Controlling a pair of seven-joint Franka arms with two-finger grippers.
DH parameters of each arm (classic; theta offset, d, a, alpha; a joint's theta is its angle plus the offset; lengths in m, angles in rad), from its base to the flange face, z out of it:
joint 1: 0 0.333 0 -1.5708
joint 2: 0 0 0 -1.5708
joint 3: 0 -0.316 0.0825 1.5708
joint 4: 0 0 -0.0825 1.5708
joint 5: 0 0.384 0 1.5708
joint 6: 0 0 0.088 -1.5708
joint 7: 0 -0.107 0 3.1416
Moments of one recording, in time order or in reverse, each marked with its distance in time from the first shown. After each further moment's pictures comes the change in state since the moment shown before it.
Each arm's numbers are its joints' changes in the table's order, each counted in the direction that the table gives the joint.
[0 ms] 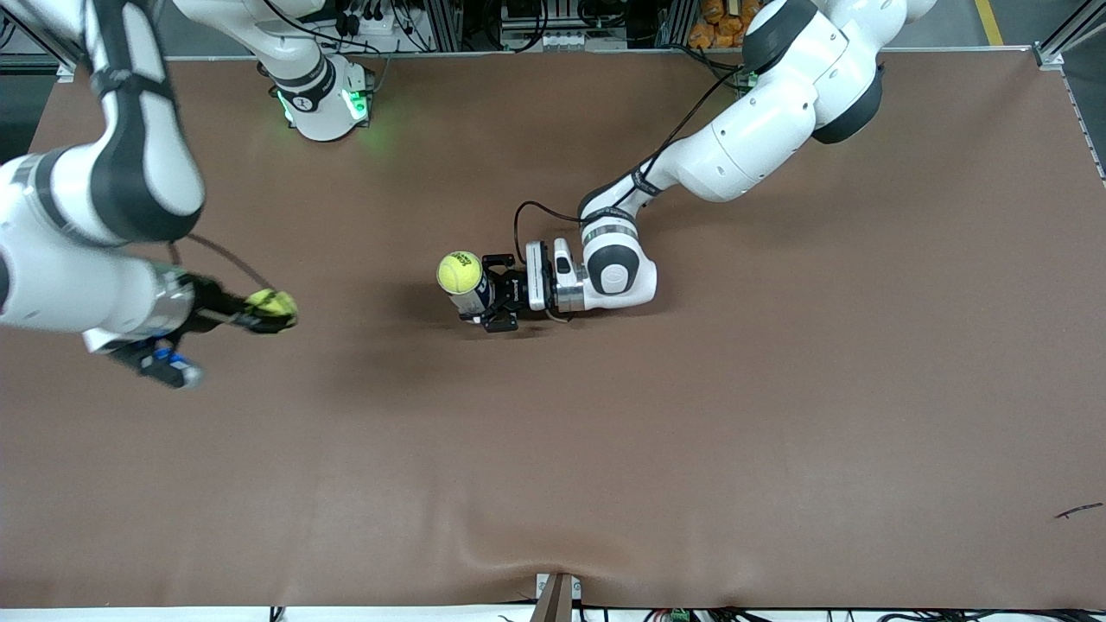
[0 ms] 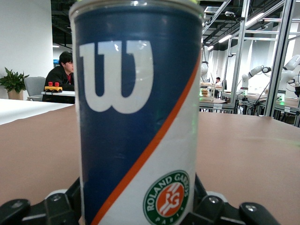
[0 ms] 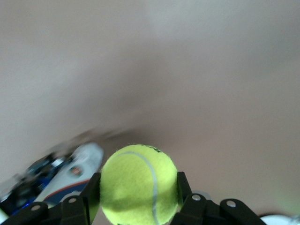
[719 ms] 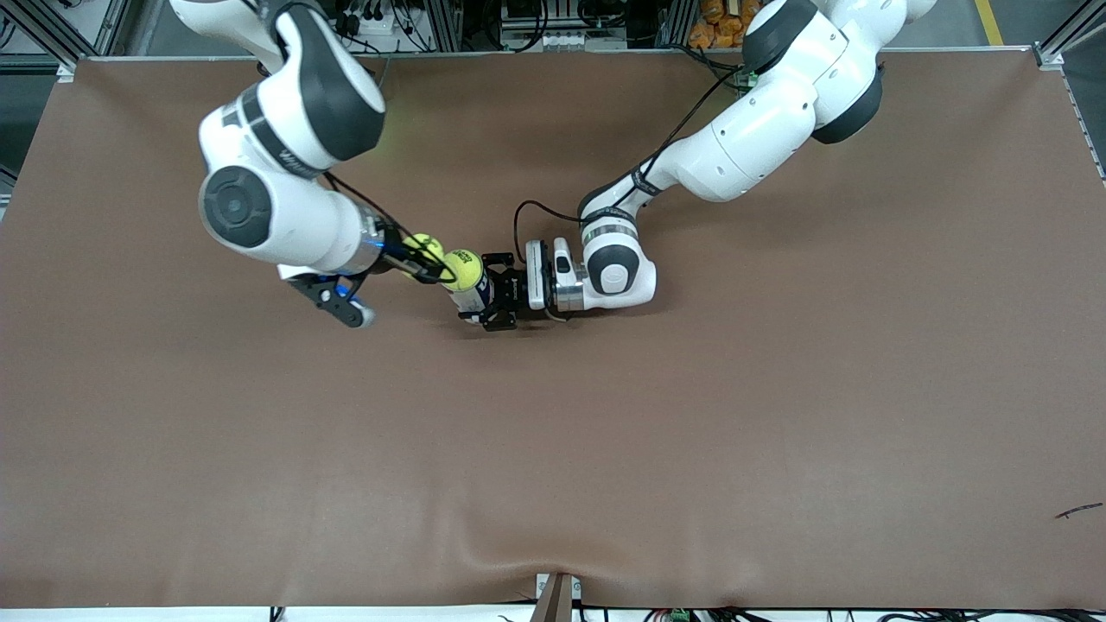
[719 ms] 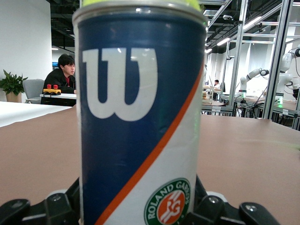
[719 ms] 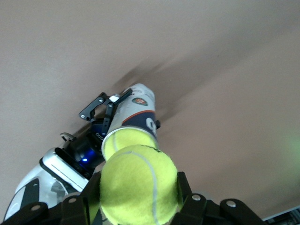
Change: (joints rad) left arm -0.001 0.000 -0.001 0.001 0.000 -0.016 0.000; right arm 0.302 -0.001 0.000 0.015 0.072 0.064 -0.456
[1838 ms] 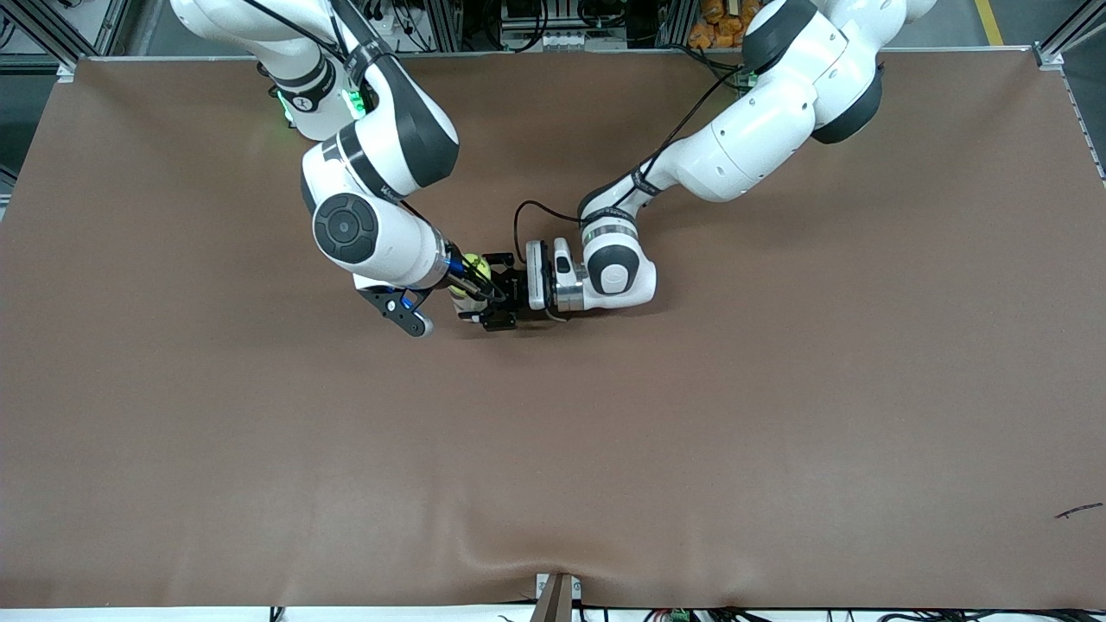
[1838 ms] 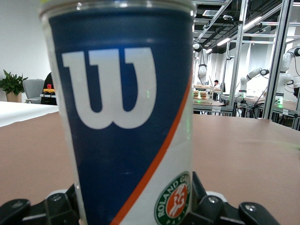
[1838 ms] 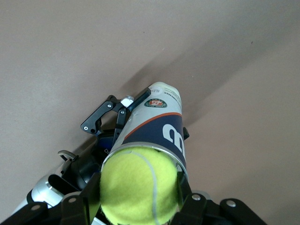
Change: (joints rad) left arm -0.001 0.000 -0.002 0.000 -0.002 -0.002 0.000; right arm 0.086 0.095 0.008 0.059 0.000 0.177 -0.080
